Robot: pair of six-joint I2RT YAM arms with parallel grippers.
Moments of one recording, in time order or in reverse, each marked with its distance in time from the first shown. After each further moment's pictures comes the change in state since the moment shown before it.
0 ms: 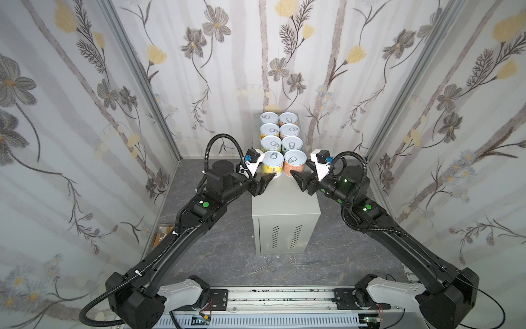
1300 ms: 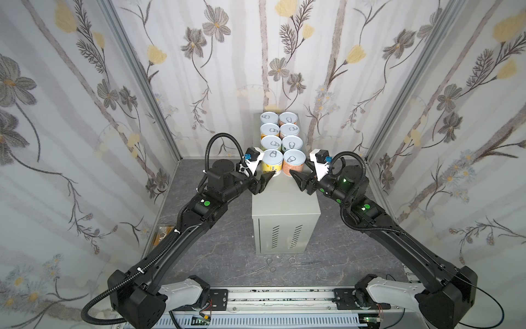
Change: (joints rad) left arm 0.003 0.015 0.000 0.029 -0.002 -0.004; right arm 0.000 0.011 0.000 0.016 0.003 0.000
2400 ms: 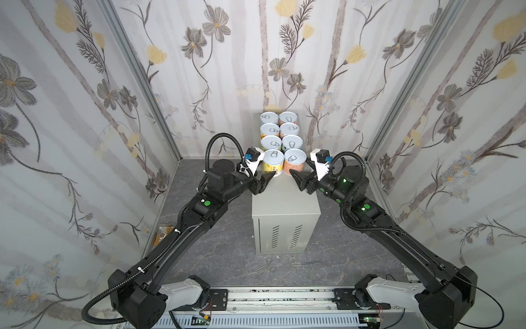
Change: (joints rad) left arm 0.000 0.003 0.000 0.004 0.013 0.000; right arm -0.001 -0.001 -0.004 0.007 0.017 0.000
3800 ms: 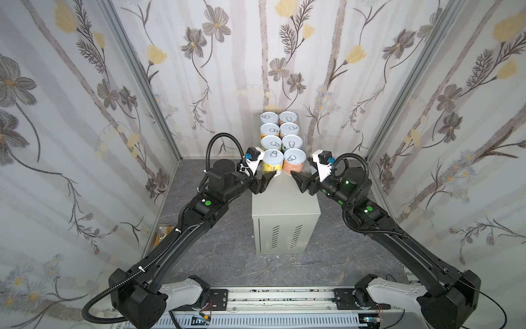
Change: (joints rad) left arm 0.000 0.007 0.000 0.011 -0.021 -0.008; right arm -0.001 -0.034 -0.019 -0.014 0.011 -0.008
